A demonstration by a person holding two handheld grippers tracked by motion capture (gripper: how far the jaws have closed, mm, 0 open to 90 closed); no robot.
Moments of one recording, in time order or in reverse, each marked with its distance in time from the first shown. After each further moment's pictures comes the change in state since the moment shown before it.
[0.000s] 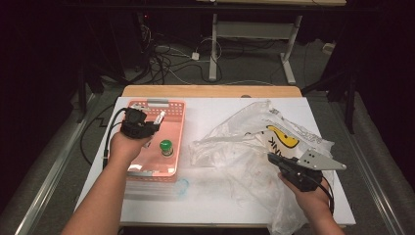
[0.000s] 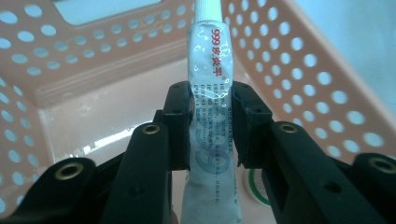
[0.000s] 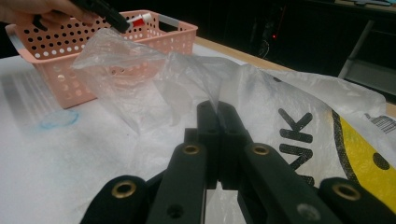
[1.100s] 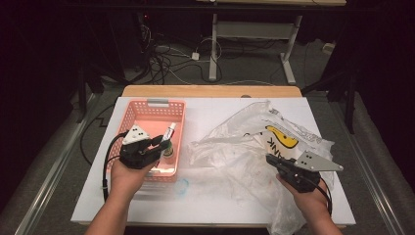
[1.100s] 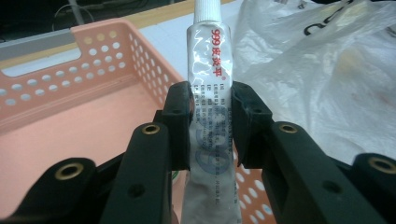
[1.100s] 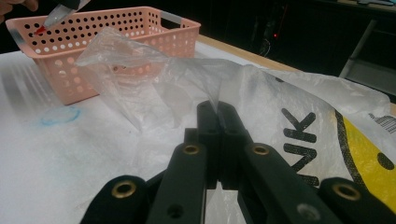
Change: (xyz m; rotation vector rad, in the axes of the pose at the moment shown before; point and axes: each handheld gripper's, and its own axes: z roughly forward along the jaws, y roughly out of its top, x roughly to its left) left arm -0.078 -0.049 -0.058 -0.266 -0.121 0.106; right arm 0.004 -0.001 0.003 0.007 -0.002 -0.006
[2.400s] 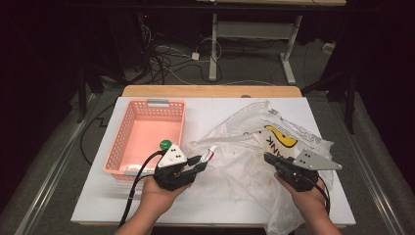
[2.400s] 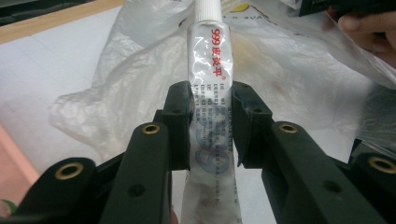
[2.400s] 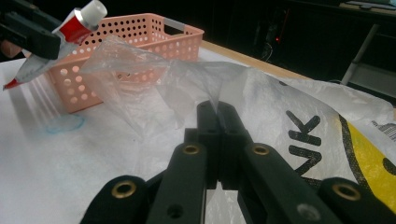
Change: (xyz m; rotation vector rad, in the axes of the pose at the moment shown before) left arm -0.086 -0.006 0.033 0.007 -0.227 0.115; right arm 0.003 0.006 0.003 -0.019 0.010 0.003
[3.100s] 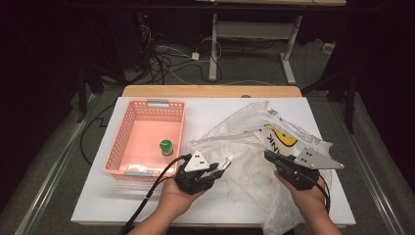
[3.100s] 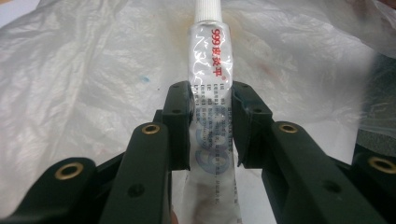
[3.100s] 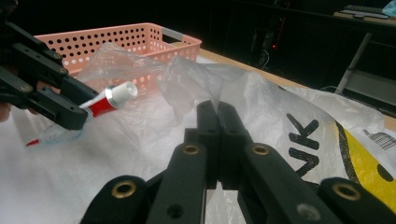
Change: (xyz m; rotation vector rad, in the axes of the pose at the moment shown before) left arm -0.017 -0.003 0.050 0.064 -0.049 0.049; right arm 0.000 0.006 -0.001 -0.028 -0.011 0.001
